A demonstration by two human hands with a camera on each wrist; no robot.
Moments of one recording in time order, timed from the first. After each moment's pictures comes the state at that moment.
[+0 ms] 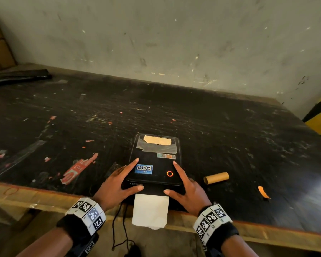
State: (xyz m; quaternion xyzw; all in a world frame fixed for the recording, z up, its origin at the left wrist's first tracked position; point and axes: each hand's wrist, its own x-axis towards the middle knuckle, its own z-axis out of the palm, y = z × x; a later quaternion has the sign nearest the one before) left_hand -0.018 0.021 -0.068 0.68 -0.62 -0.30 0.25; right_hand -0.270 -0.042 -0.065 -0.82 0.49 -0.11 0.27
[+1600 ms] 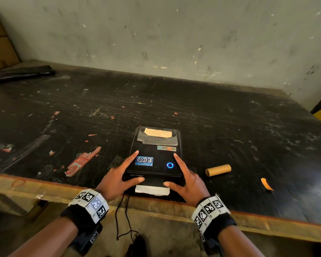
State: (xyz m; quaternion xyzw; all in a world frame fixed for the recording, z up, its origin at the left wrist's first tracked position) left_hand -0.026 0.026 -0.062 0.67 -0.61 -0.31 0.28; right_hand -0.270 -0.044 -0.074 -0.81 0.49 -0.14 0.30
